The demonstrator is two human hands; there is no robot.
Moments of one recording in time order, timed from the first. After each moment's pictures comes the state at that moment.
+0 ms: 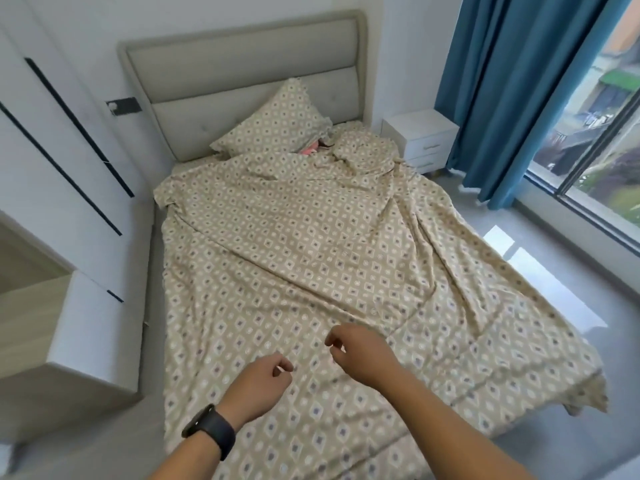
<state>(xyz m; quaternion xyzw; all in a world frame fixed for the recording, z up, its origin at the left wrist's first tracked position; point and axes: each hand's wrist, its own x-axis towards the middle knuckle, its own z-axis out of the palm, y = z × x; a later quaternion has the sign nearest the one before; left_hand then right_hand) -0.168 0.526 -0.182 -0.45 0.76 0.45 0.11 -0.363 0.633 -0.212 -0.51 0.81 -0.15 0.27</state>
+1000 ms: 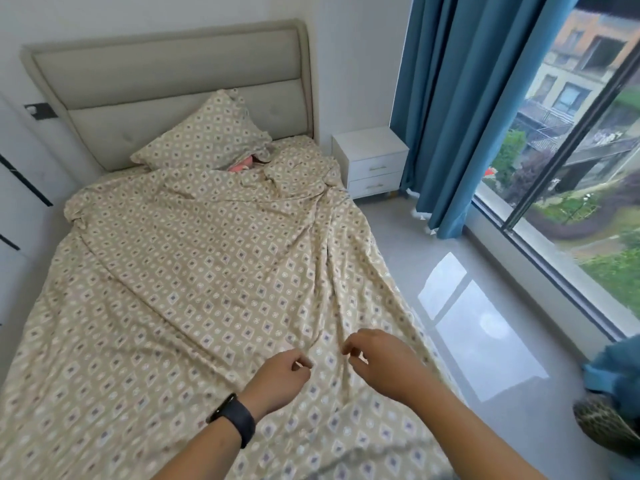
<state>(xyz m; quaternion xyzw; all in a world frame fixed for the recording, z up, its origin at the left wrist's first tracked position) -0.697 0.716 -0.213 -0.44 0.74 0.50 0.10 -0.883 0.847 -0.192 -0.56 0.78 -0.12 0.23</state>
